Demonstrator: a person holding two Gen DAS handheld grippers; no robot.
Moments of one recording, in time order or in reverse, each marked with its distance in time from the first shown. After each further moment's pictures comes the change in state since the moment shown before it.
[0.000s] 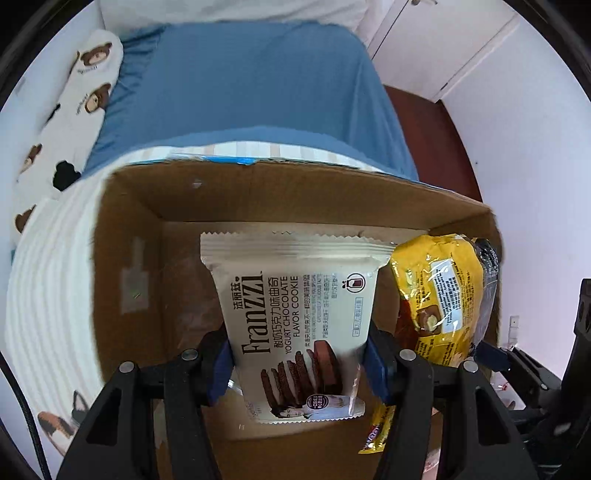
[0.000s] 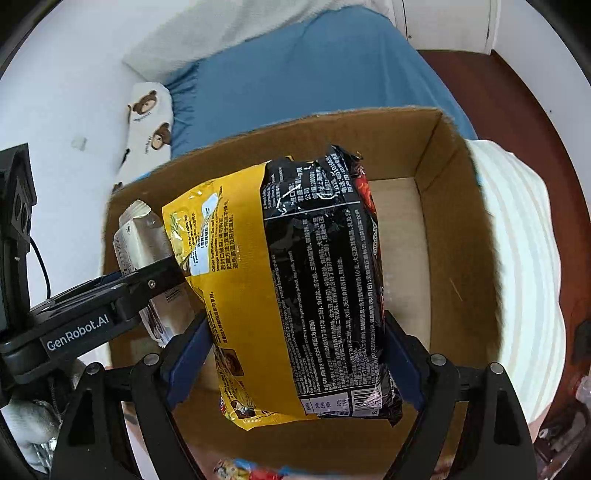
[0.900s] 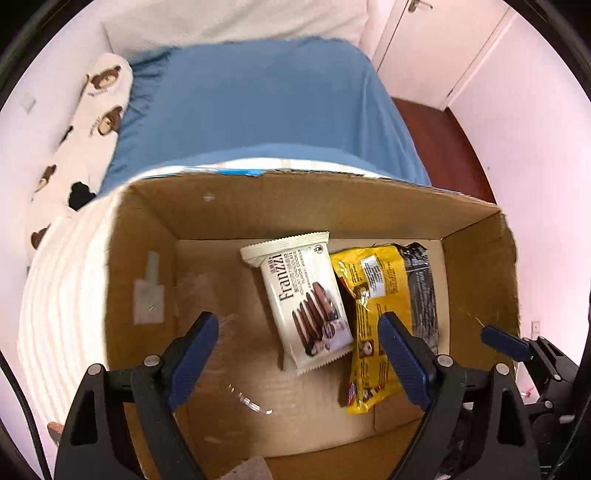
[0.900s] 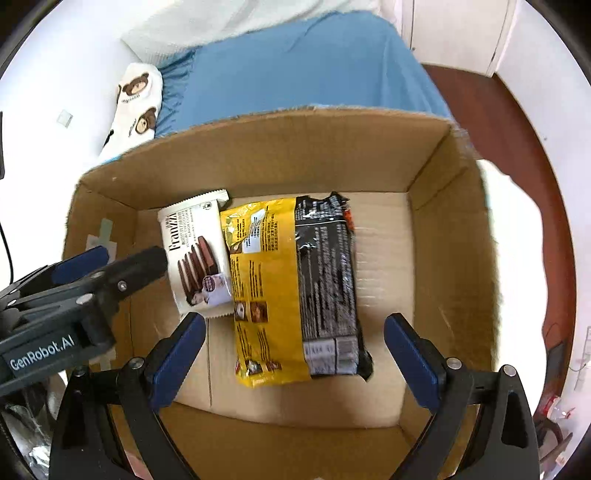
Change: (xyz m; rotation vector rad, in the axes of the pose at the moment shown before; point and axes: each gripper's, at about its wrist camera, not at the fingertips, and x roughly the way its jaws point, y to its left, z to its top) left arm -0.014 -0.007 -0.027 0.041 -0.115 0.077; right arm 0.017 0.009 -0.003 -0.089 -0.034 -0.106
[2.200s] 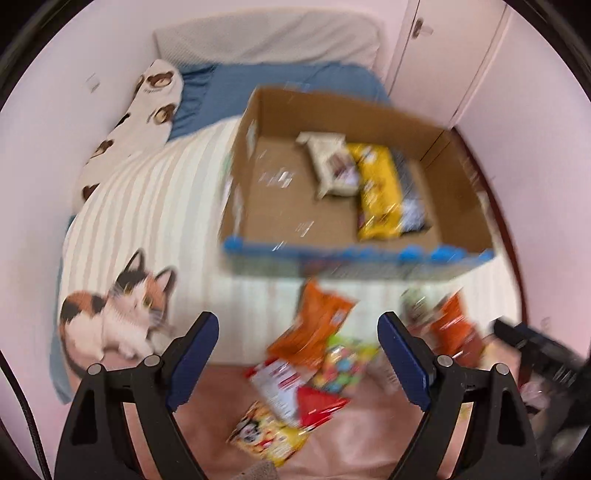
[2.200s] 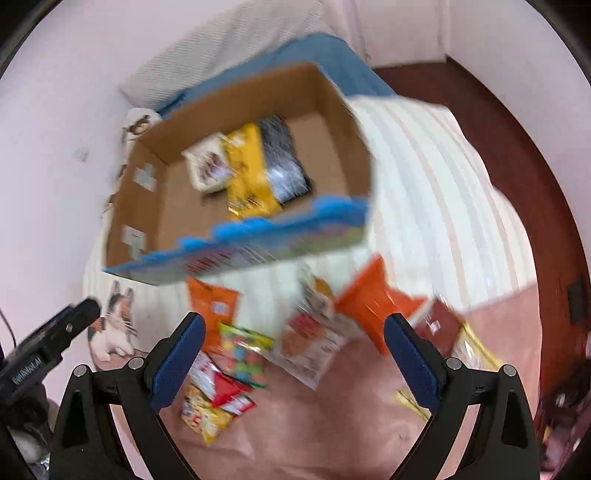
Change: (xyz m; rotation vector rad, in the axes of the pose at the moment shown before) left arm -0.107 0.004 -0.225 -0.044 -0.094 0.106; right arm -0.136 -0.053 -0.252 0.176 -0.115 0.047
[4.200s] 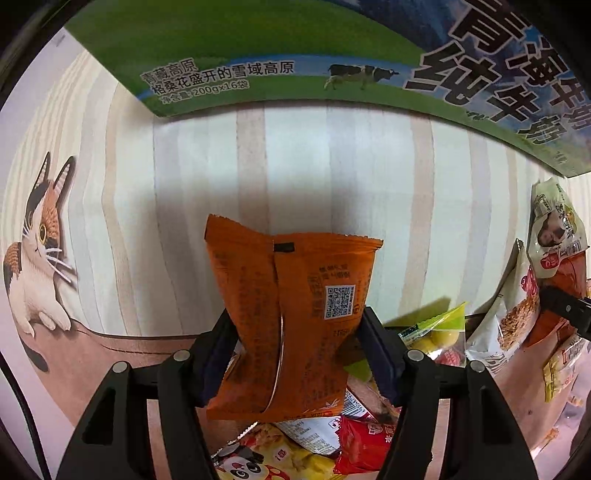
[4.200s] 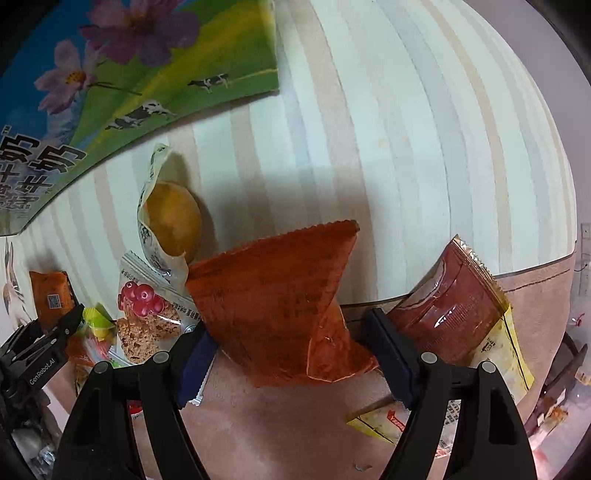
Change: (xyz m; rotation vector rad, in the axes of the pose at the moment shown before) left arm 0.211 -0.023 -0.050 0.055 0.333 0.078; right arm 0.169 -0.064 -0.038 -0.012 0.356 -0.184
